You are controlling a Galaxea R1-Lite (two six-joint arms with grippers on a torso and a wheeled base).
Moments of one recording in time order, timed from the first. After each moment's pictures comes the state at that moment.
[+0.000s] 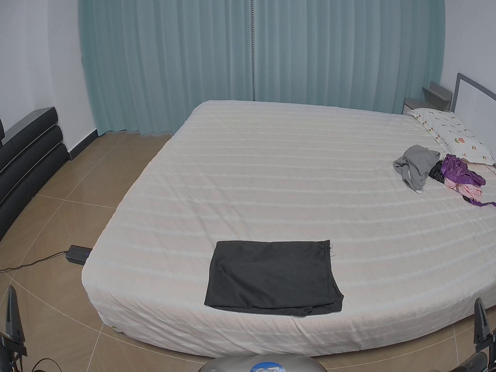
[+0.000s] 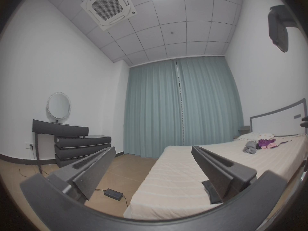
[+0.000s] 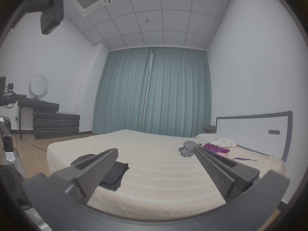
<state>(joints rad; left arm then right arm) 0.00 0.02 -0.05 -0.27 0.18 0.04 0.00 0.01 -0.03 -0.15 0.01 -0.13</state>
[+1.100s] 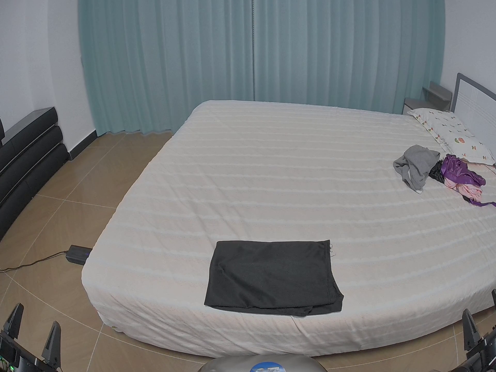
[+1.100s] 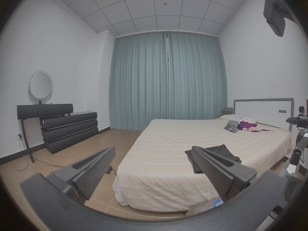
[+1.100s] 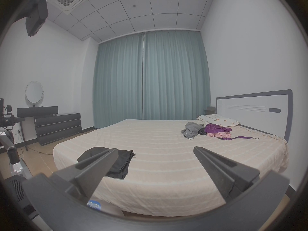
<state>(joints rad) 0.00 0.01 -0.02 0.00 0.02 -0.01 0.00 0.01 -0.02 0.00 0.00 -0.01</state>
